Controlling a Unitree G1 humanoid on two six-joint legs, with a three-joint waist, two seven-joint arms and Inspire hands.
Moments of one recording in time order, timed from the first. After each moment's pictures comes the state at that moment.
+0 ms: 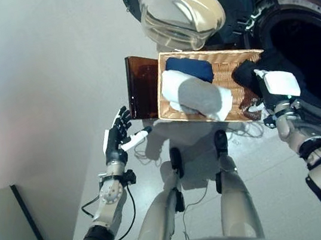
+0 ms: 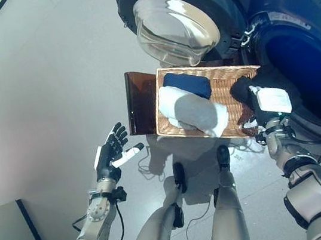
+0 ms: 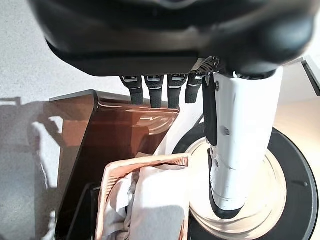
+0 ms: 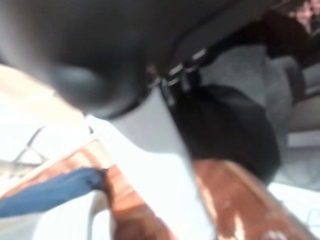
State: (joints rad) left arm -0.11 0.24 -0.36 0.48 -0.36 -0.47 0.20; right arm -0.67 -0.72 0.51 1.22 -0.50 -0.15 -0.56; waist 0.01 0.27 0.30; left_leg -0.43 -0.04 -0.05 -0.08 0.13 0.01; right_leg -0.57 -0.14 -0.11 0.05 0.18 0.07
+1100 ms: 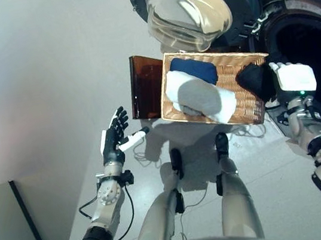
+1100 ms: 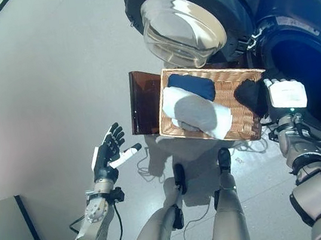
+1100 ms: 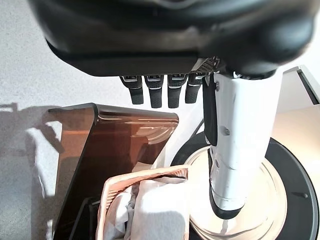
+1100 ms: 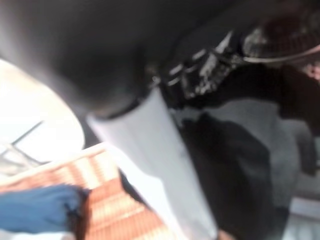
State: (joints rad) left arm -0.10 0.24 -0.32 0.48 -0.33 -0.47 0.20; right arm -0.69 -0.77 0.52 1.24 -0.62 -0.07 -0.64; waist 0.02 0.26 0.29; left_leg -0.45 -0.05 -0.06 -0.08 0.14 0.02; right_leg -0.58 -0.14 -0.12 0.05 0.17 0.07
